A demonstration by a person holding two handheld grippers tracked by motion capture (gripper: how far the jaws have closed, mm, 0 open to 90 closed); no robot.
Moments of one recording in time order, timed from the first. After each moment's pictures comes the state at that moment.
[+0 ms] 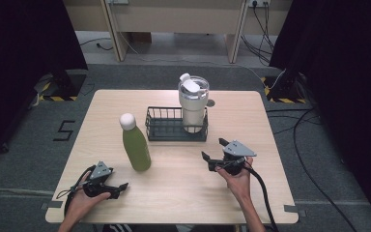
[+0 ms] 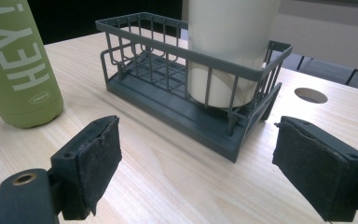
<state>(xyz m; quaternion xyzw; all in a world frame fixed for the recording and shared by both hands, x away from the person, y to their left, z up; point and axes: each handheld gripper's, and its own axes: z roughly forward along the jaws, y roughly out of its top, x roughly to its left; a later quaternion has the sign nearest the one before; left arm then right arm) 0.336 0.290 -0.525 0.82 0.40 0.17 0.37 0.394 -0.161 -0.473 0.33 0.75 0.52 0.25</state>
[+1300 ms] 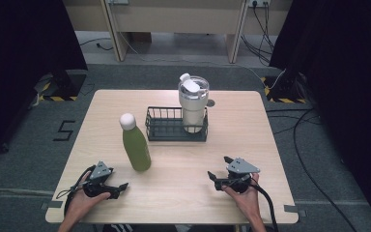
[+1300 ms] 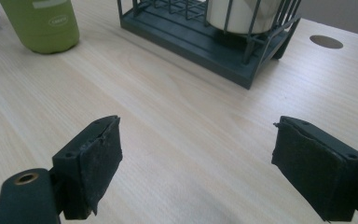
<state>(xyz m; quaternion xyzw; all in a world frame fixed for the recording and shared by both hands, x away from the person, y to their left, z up) 0.335 0.291 -0.525 0.82 0.40 0.17 0.37 0.353 -0.180 -0.500 0.33 0.79 0.46 0.23</state>
